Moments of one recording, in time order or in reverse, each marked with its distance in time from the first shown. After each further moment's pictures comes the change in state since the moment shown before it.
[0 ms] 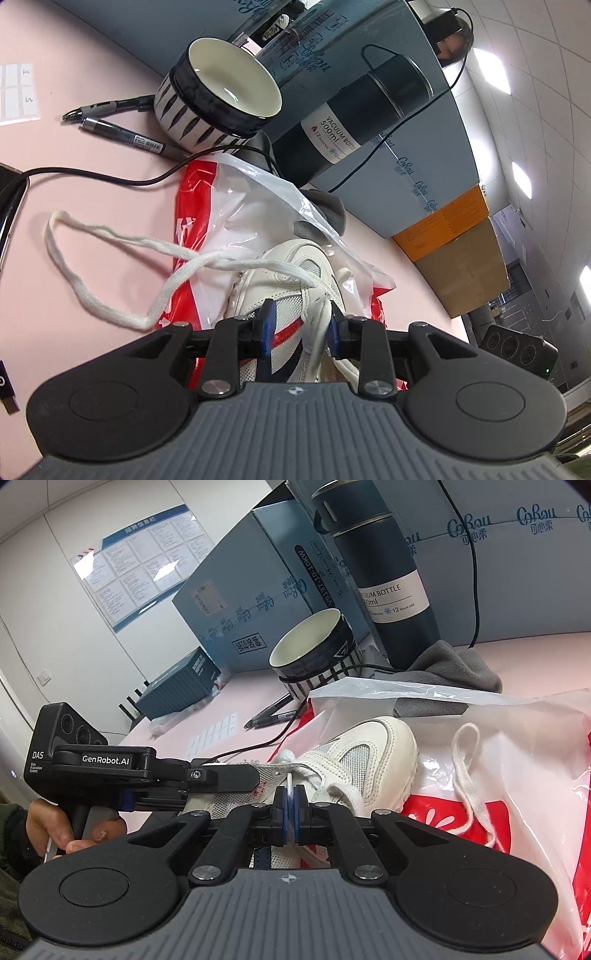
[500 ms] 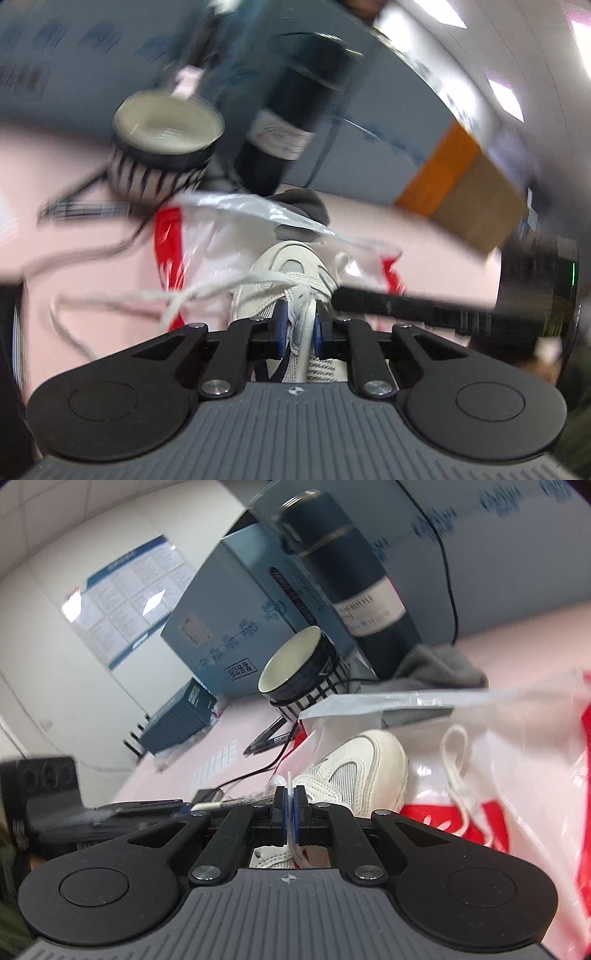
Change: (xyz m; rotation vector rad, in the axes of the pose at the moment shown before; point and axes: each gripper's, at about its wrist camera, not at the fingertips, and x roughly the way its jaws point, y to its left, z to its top) left arm -0.004 -0.029 -0.001 0.255 -0.001 0.061; right arm -0.007 -0.009 0.008 0.079 -0.045 0.015
